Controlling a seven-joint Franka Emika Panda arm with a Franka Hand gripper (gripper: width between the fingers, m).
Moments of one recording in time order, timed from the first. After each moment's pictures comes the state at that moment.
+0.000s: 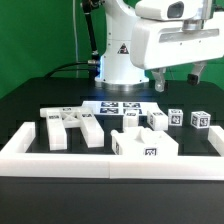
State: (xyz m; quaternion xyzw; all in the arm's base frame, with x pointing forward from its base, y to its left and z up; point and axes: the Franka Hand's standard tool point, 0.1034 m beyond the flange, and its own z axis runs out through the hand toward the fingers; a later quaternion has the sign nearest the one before) arm 0.539 0.069 0.112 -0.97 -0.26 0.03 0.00
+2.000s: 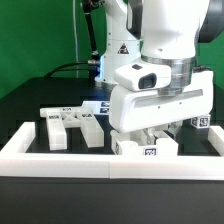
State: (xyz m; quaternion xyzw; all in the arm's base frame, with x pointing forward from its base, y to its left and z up) arm 0.559 0.041 0.009 -0.97 -0.23 0.03 0.01
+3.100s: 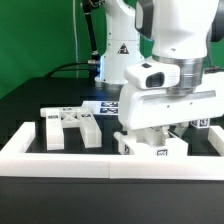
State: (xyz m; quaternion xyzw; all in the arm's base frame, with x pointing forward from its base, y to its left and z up) arm 0.561 0.072 0.010 -0.99 -0.14 0.03 0.01
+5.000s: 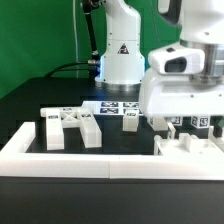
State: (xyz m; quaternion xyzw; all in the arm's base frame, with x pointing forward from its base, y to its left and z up) arm 0.596 0.090 0.044 -1.00 -0.06 0.04 0.01
